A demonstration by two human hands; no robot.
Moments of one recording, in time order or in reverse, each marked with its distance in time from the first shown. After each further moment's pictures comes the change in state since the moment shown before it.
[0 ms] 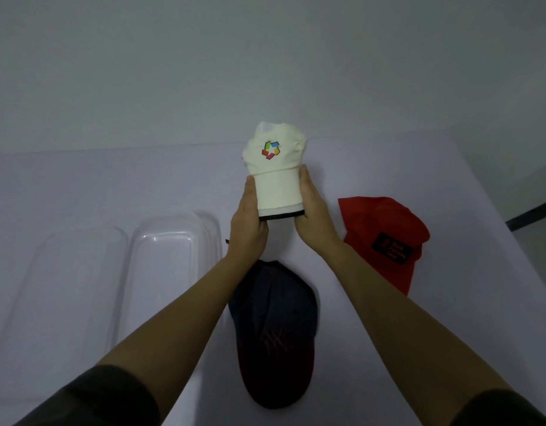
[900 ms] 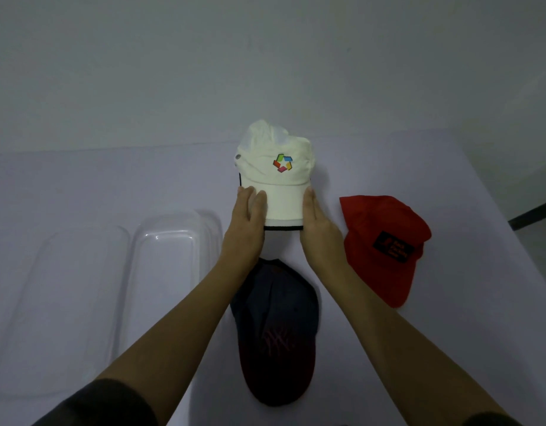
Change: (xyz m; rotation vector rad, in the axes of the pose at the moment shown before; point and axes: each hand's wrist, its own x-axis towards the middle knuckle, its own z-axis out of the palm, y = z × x) left_hand -0.012 0.010 -0.009 0.069 -0.047 -0.124; right_hand -0.032 0.010 0.010 -0.697 0.290 -0.195
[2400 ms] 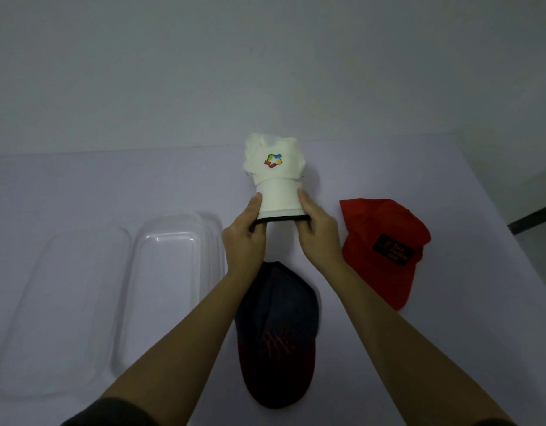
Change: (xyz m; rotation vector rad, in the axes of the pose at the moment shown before) left_hand -0.015 -0.001 0.006 -0.322 0.246 -0.025; right_hand 0.008 -0.009 -0.015 0.760 -0.136 0.341
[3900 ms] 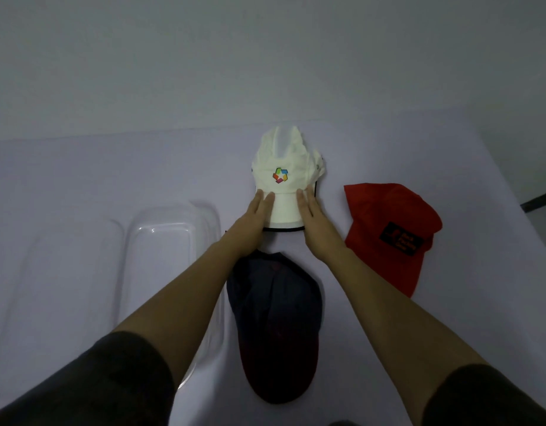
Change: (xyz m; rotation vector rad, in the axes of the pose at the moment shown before) left_hand 0.045 -0.059 0.004 0.778 -0.854 0.061; right_hand 0.017 0.079 0.010 -0.612 -0.415 0.039
